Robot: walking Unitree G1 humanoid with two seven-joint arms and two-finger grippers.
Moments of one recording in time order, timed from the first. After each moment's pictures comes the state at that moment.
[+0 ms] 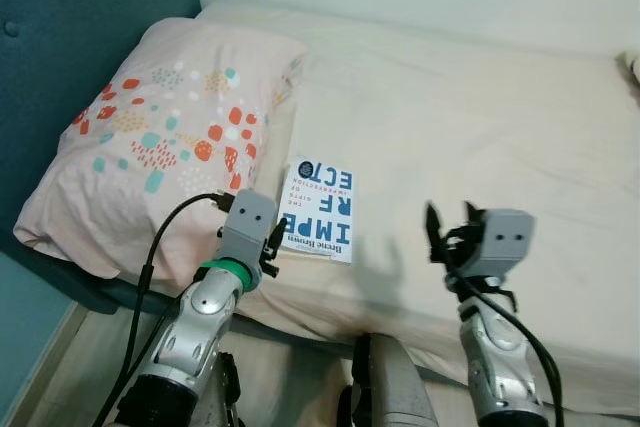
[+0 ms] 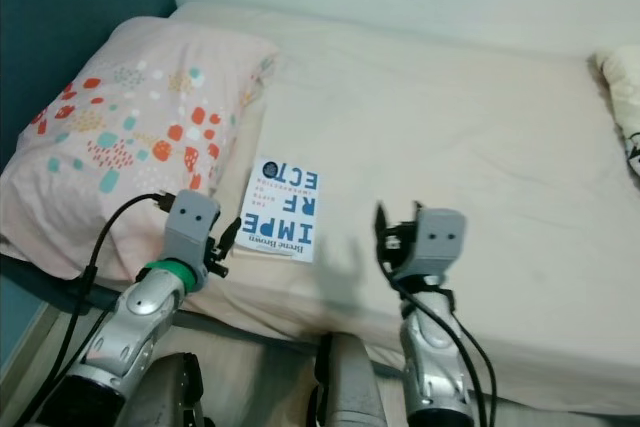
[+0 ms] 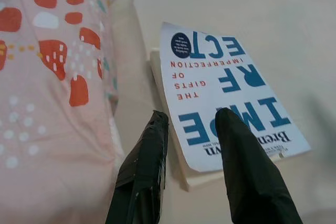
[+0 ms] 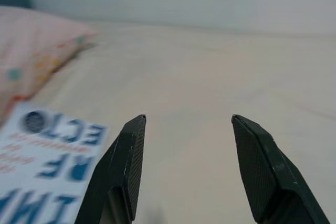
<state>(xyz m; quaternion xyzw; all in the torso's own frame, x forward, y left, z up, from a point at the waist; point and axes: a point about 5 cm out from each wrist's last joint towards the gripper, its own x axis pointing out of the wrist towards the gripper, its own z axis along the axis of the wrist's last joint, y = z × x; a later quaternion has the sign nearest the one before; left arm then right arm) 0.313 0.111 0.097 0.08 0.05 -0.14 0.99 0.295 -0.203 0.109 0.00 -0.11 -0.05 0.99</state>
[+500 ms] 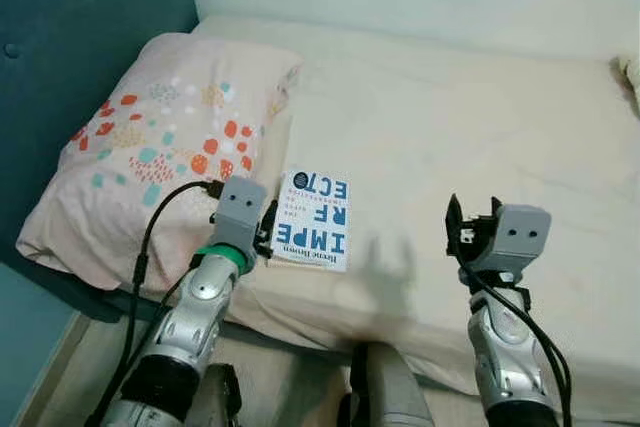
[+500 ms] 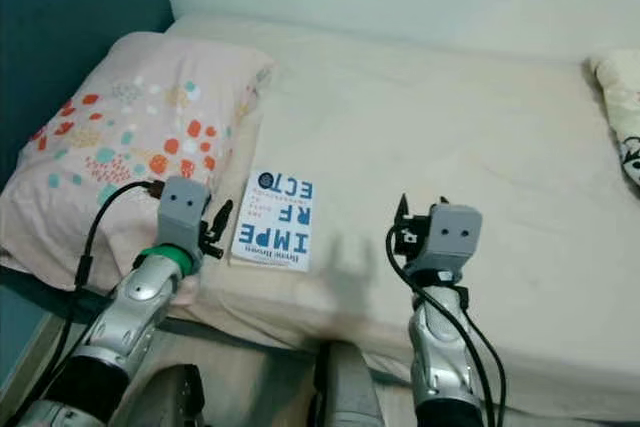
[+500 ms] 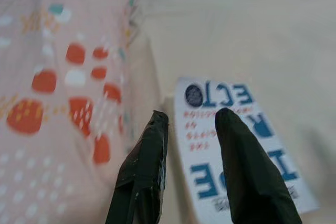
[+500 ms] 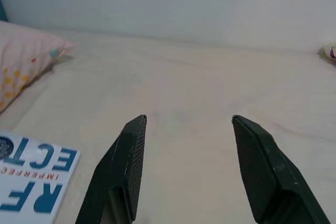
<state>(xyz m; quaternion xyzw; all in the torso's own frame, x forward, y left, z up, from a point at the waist) 0.327 0.104 0.105 0.07 0.01 -0.13 0.99 0.298 -0.207 0.109 -0.03 -0.11 -0.08 0.99</state>
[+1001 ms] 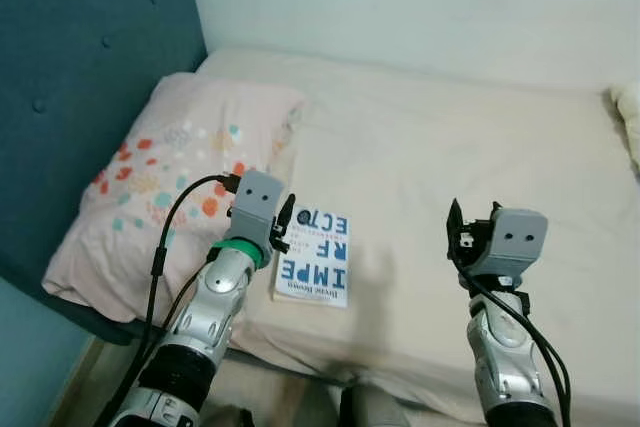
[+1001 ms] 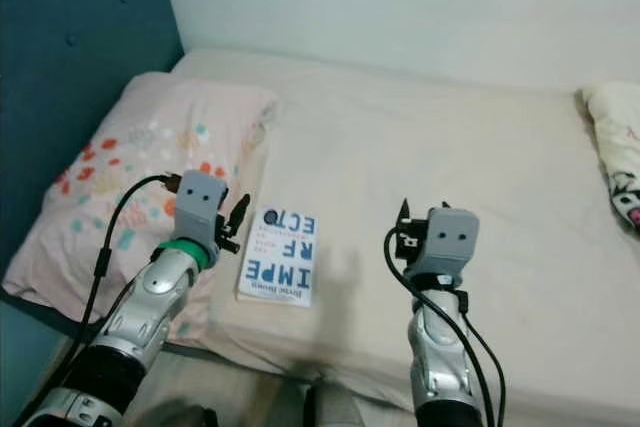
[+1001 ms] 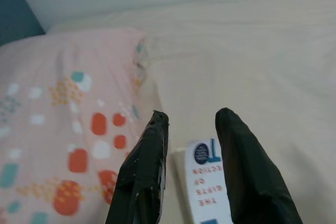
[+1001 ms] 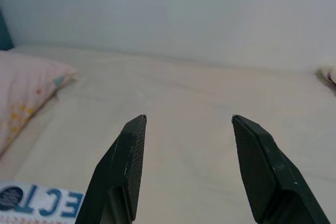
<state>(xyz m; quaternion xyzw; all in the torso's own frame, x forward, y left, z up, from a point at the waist) 0.333 0.094 0.110 0.06 0.00 -0.15 0.99 0.297 -0.205 0.103 -0.04 -0.10 -0.08 0.99</state>
